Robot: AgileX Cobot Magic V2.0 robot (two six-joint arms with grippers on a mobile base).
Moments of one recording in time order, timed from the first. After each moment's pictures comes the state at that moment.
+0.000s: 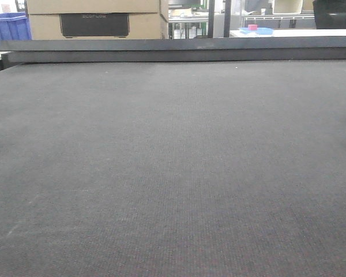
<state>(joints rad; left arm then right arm) 0.01 1.35 -1.16 -0.09 1.01 0.00 -0.20 1.62 -1.08 0.08 0.99 -0.02</state>
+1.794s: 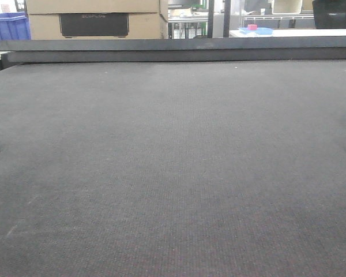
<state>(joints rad) 0.02 1.71 -1.13 0.11 0.91 -0.13 -0.20 1.57 -1.07 0.09 0.99 -0.04</state>
